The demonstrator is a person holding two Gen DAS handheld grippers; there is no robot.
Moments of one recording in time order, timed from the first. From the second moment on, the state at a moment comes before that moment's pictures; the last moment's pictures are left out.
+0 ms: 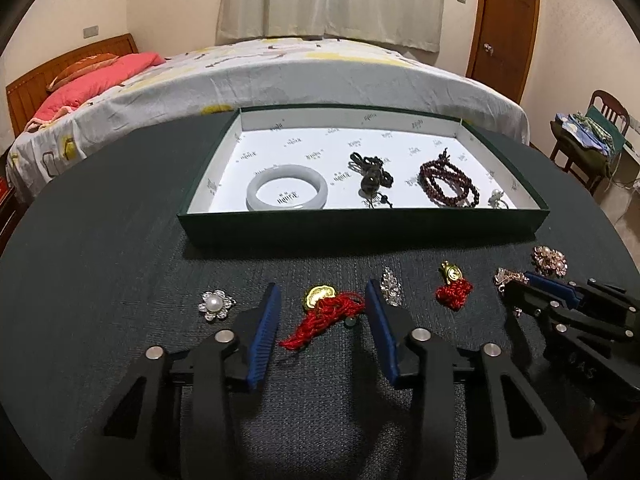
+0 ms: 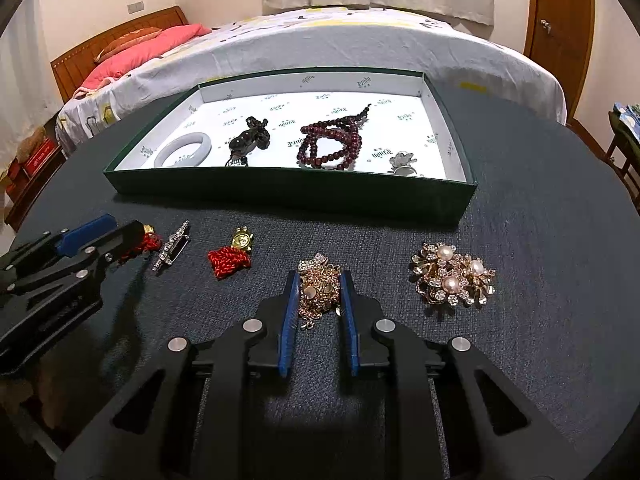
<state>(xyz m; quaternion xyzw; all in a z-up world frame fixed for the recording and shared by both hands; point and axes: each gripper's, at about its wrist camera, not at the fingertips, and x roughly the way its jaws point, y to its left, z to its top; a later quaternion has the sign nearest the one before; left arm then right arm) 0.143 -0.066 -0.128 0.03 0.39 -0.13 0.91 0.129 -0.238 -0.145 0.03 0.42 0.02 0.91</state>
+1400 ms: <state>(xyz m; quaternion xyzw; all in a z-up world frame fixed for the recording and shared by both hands) 0.145 -0.059 -0.123 0.01 0.39 -0.17 0.91 0.124 -0.241 -0.142 0.04 0.41 0.02 0.91</state>
